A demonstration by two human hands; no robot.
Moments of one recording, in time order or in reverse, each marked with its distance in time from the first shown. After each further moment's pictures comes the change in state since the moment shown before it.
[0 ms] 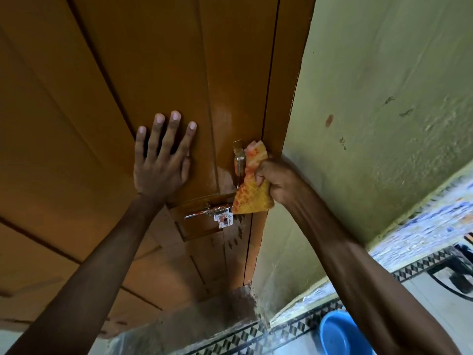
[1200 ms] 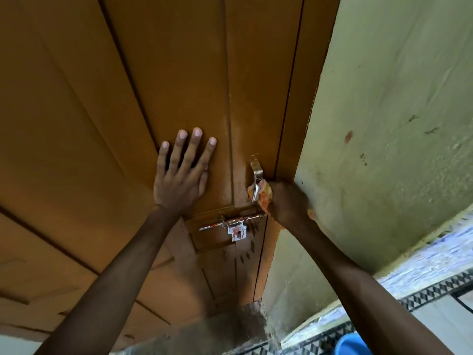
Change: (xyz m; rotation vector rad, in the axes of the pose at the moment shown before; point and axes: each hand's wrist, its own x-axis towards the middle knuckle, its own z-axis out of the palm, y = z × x) left_hand 0.002 0.002 -0.004 -0.017 -0.016 0.012; right_hand 0.013 0.041 0.010 -1.115 0.351 -0.340
